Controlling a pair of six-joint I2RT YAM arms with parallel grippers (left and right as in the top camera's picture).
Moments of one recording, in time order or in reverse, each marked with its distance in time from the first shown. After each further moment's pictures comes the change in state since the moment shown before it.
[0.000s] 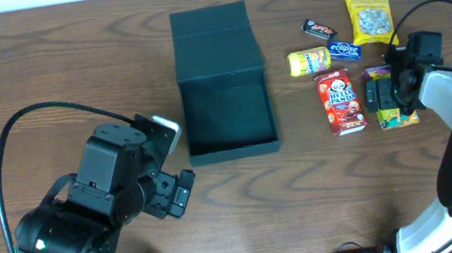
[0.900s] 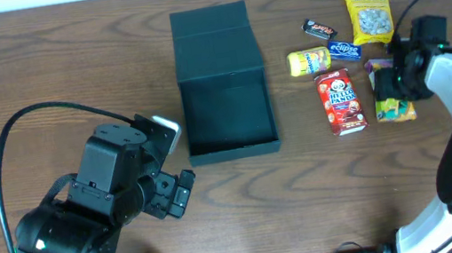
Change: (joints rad) left arm 0.000 0.000 0.000 0.000 0.000 0.000; right arm 0.000 0.015 0.179 -0.235 -0.076 0.071
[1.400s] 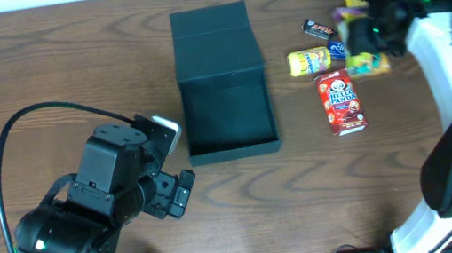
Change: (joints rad) left arm 0.000 0.000 0.000 0.000 0.000 0.000; right arm 0.237 0.001 0.420 -0.270 -0.045 0.118
